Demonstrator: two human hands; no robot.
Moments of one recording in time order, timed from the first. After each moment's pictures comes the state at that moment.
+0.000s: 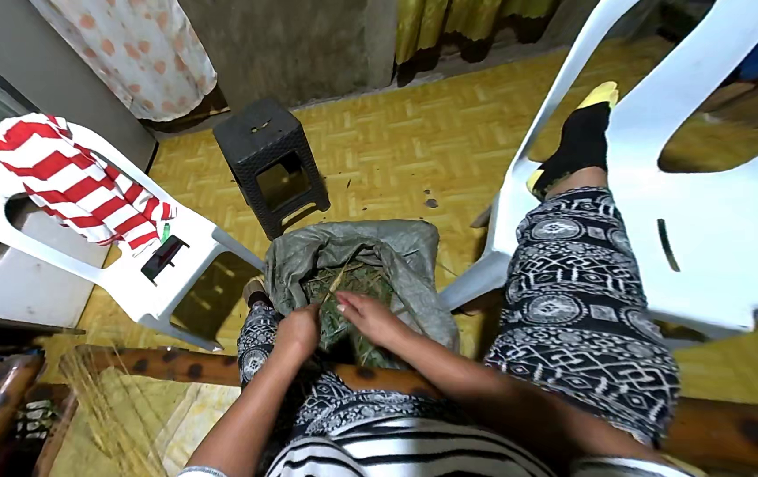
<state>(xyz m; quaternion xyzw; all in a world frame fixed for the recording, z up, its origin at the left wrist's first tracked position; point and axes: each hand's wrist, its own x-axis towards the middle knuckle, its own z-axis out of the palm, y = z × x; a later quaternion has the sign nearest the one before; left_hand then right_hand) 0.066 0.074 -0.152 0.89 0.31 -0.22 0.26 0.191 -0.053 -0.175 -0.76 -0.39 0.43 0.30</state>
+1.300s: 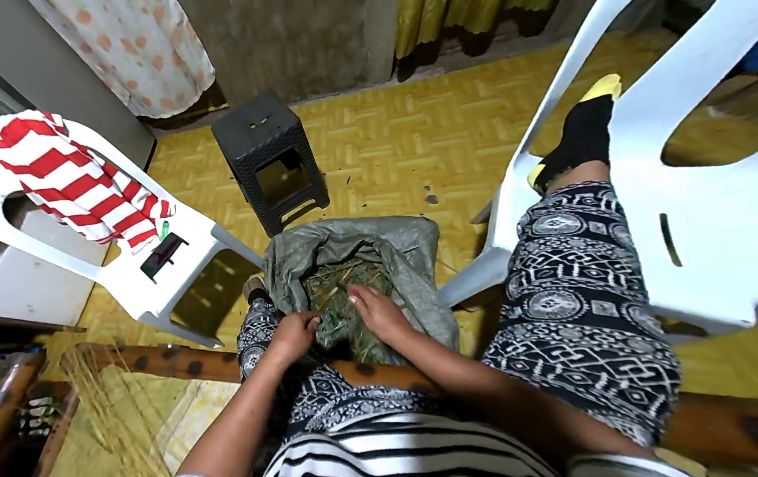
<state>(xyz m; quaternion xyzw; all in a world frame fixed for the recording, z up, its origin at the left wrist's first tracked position) 0.048 0.086 -0.160 0.83 0.32 -0.22 0.41 0.197 -0.063 -0.206 -0.81 -0.36 0.36 0.29</state>
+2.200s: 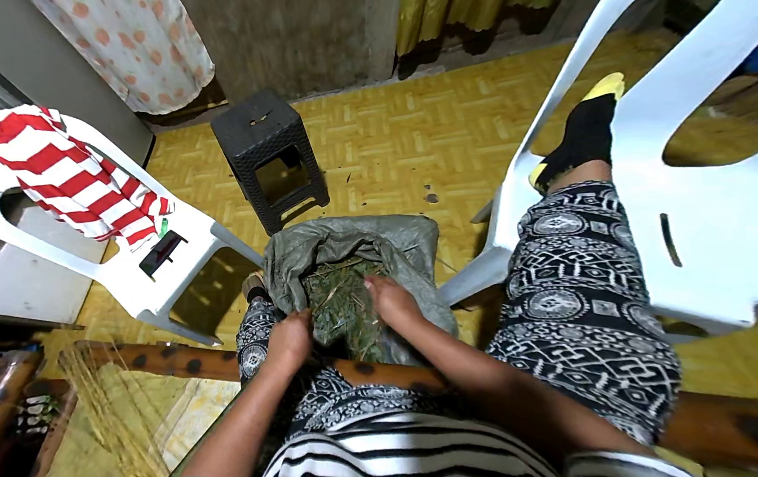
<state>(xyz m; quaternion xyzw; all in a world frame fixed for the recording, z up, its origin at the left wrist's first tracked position) 0.044 0.072 -0.159 0.89 0.33 -0.23 0.23 0.217 -0.059 -0.200 -0.87 -0.29 0.35 0.19</state>
